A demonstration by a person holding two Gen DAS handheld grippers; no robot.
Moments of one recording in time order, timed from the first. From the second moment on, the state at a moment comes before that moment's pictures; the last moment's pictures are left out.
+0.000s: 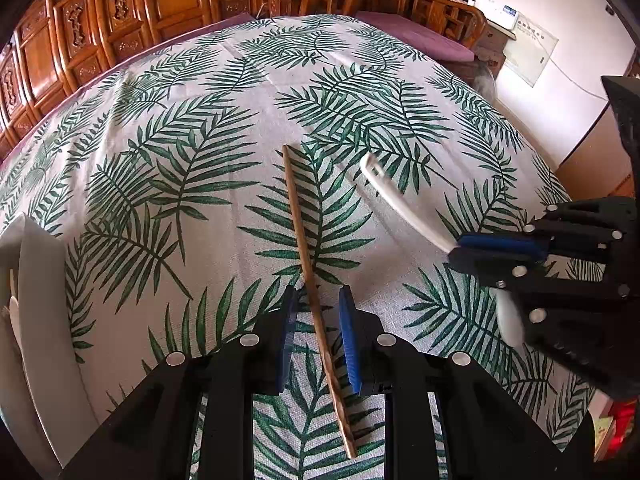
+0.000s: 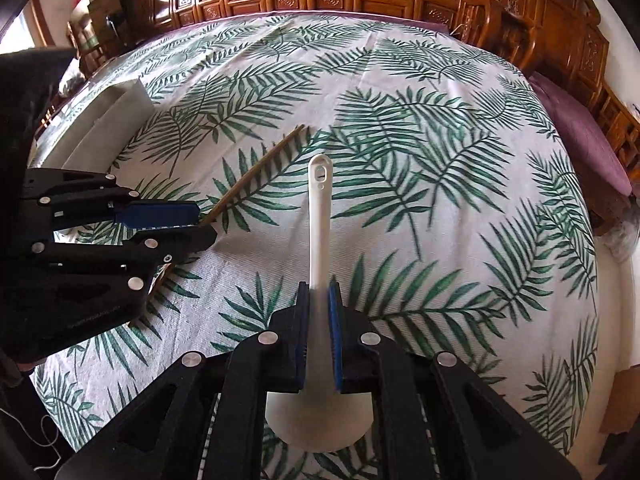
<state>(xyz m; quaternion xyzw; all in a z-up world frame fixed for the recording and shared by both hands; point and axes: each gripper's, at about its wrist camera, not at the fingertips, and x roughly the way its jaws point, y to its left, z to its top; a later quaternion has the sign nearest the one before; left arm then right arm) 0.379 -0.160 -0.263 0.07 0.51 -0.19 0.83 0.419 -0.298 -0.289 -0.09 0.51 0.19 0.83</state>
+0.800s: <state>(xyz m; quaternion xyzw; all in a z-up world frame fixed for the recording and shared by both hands) 0.353 -0.134 -0.222 0.05 0.48 -0.19 0.85 0.395 -0.282 -0.241 -0.09 0.48 0.19 0.85</state>
